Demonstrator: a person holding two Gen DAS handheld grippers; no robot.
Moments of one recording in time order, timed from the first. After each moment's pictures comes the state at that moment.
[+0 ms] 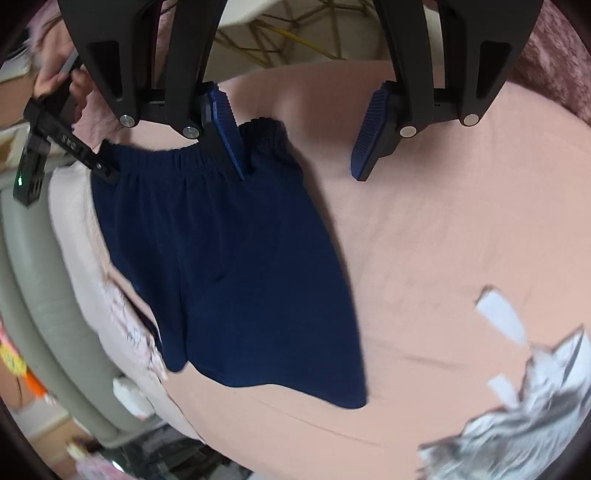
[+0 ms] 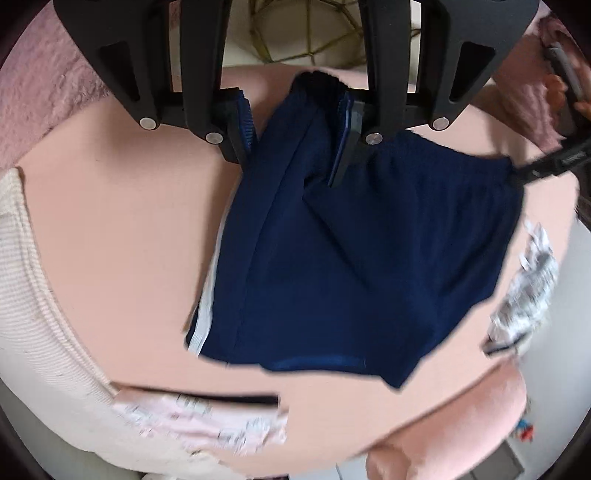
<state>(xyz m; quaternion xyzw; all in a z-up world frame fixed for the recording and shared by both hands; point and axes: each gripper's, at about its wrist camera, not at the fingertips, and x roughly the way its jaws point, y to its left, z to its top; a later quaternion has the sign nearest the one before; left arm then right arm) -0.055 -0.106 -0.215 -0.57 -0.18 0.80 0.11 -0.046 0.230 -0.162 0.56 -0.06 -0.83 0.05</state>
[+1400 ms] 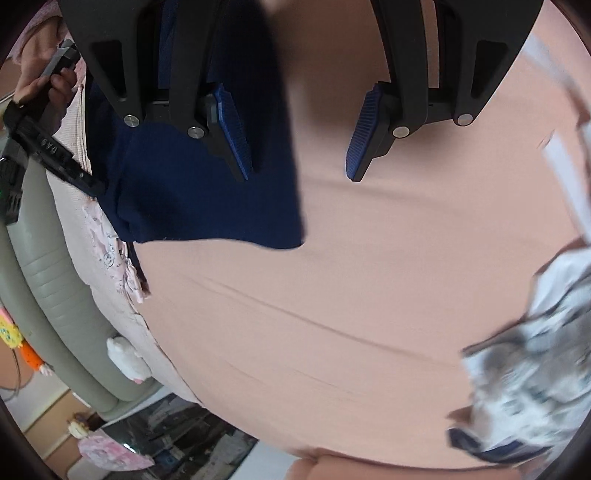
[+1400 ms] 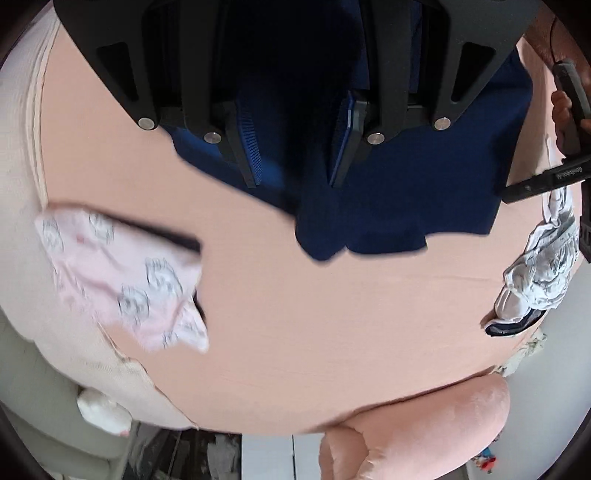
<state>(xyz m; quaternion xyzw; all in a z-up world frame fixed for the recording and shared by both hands) -0.202 -0.133 -0.193 -0.51 -0.19 0.83 0.10 -0.202 0.171 -0.134 0.48 0.02 -0.87 0.11</state>
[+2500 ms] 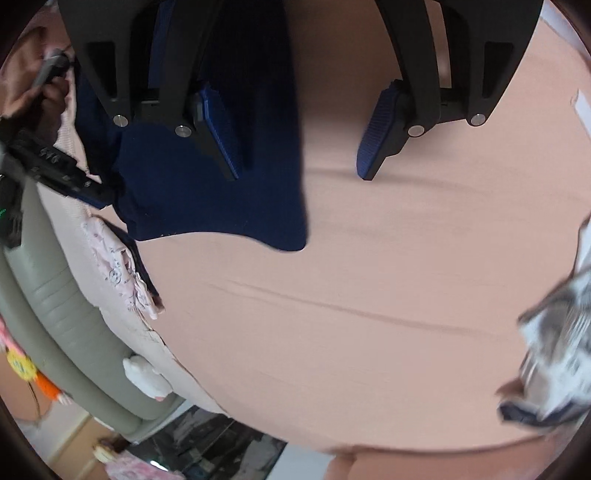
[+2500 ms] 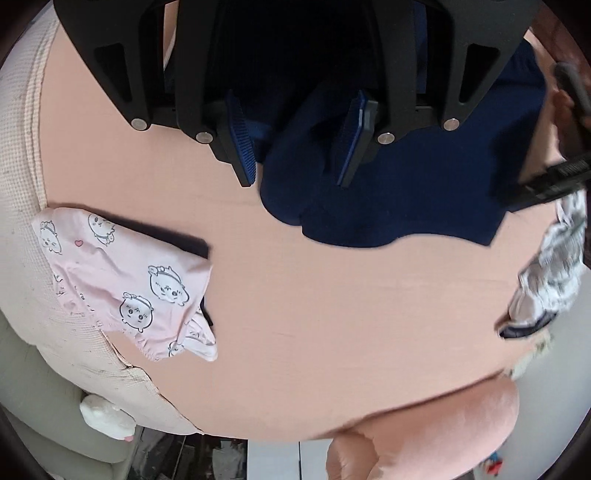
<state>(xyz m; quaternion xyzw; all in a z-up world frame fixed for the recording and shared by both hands) -0.210 -0.108 -0.189 -0.49 -0.15 0.84 0.16 -0.225 0.203 -0.150 0.50 0.03 -0.86 0.09</state>
